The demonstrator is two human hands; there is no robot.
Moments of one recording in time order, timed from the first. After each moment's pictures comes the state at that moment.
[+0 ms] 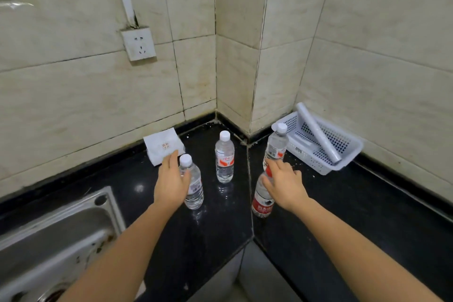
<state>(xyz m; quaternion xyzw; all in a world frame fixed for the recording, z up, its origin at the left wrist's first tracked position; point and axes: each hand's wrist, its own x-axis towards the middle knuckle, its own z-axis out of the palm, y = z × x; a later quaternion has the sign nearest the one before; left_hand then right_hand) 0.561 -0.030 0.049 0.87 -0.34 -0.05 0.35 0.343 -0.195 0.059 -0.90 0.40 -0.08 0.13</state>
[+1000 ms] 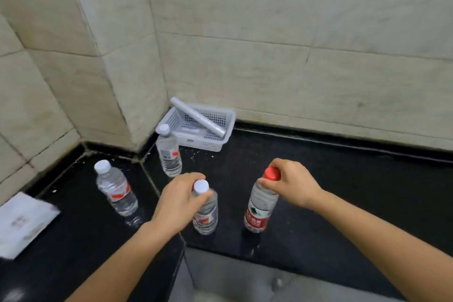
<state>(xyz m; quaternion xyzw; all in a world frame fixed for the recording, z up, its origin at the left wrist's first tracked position) 0.409 -0.114 0.090 0.60 -0.72 -0.18 0.29 0.142 -0.138 0.106 -0.73 0.63 -0.18 0.17</state>
